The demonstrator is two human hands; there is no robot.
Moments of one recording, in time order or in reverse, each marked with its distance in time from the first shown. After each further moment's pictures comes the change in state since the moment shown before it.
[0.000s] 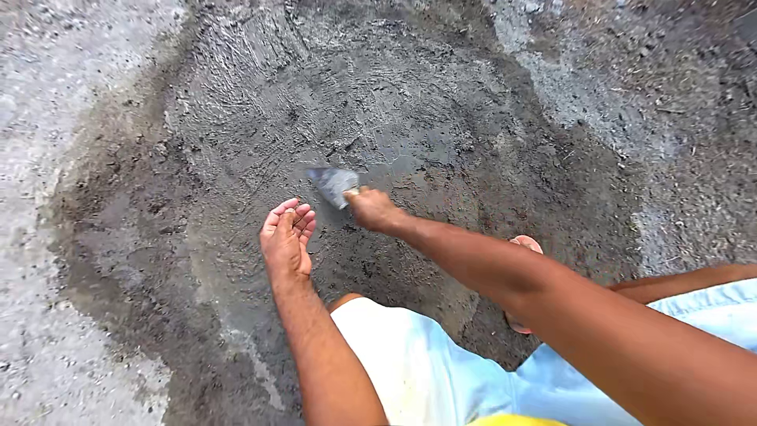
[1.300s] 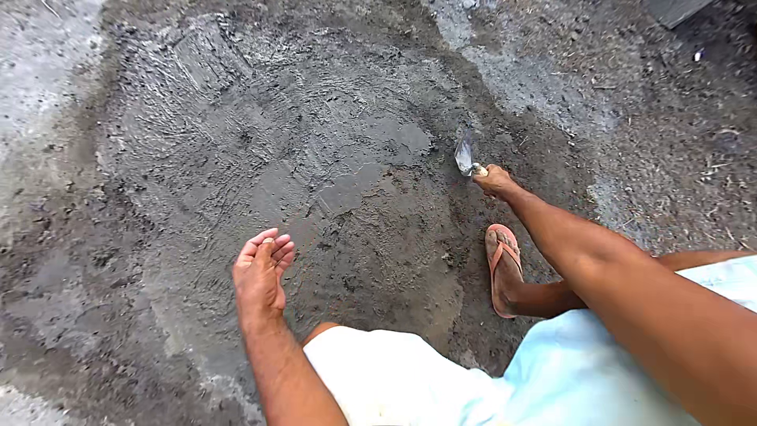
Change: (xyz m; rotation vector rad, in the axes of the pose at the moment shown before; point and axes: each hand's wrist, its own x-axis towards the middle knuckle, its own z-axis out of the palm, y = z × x) left_hand 0.005 -0.008 0.006 0.257 -0.105 -0.055; right_hand -0.127 0.348 -0.062 0.472 0.295 0.919
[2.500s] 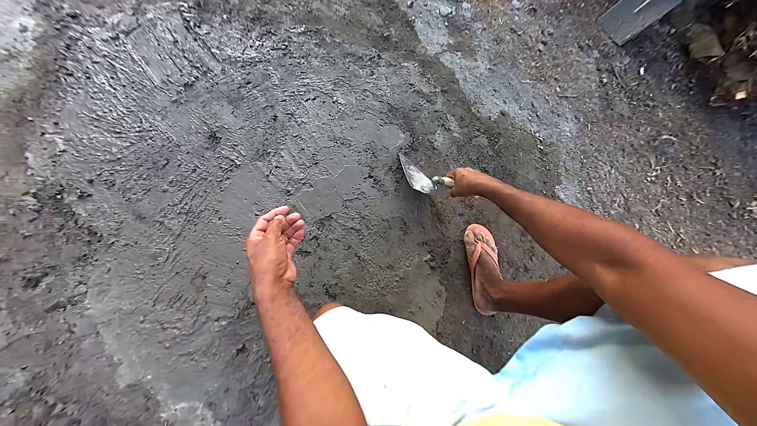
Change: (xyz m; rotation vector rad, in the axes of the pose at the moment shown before) left_hand 0.017 -0.006 0.069 -0.114 -0.117 -0.039; right_hand -0.030 -0.046 -0.017 -0.582 -0.287 -0.243
